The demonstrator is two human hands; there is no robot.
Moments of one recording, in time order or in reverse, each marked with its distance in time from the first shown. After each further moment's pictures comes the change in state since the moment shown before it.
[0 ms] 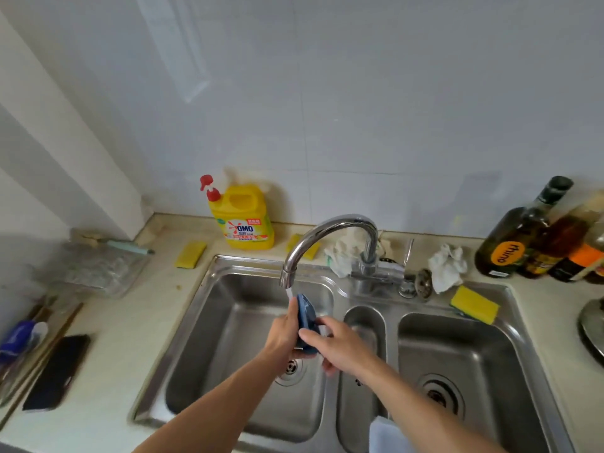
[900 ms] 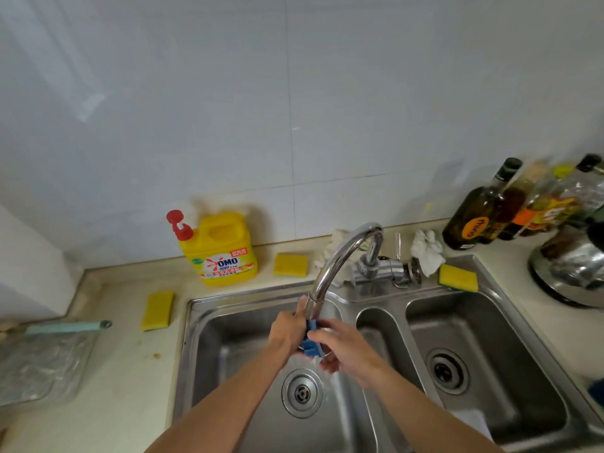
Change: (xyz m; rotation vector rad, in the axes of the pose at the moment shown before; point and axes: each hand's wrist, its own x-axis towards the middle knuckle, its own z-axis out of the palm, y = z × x) left_hand 0.079 0.067 -0.050 0.627 -0.262 0.195; right_hand 0.062 -0.041 0.058 0.497 0.291 0.141
